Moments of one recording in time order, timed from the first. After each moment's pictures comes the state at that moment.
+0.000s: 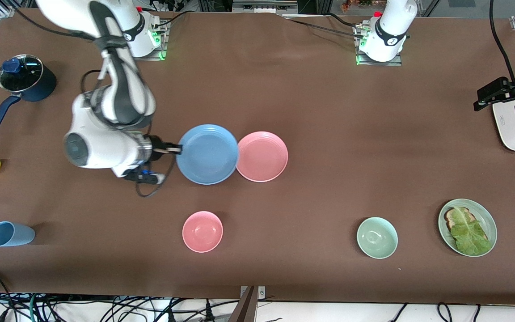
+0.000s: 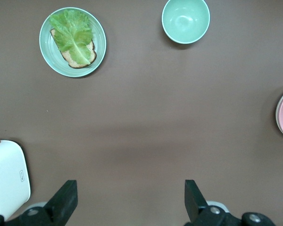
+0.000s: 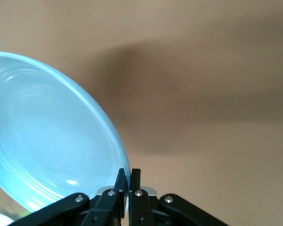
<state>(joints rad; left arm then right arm) -0.11 0.04 0.16 -1.52 -0.01 1.49 0.10 0.58 0.49 -0.25 -1.66 0.54 1.87 0.28</state>
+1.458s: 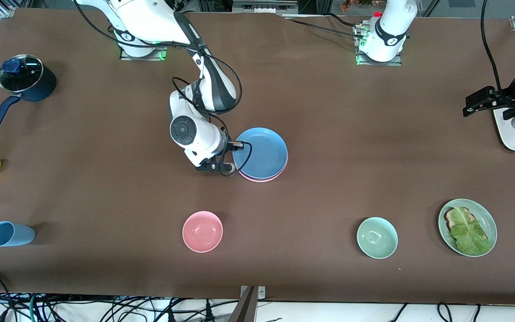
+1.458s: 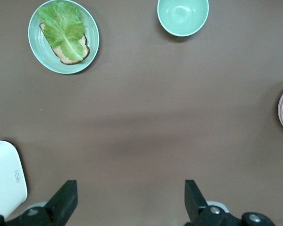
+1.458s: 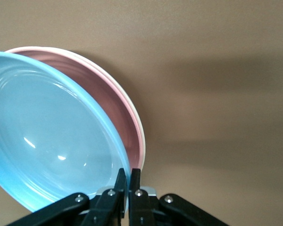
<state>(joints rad) -0.11 0.07 0.15 -1.52 -0.01 1.48 0.10 0.79 0.65 -0.21 -1.66 0.57 2.17 0.34</state>
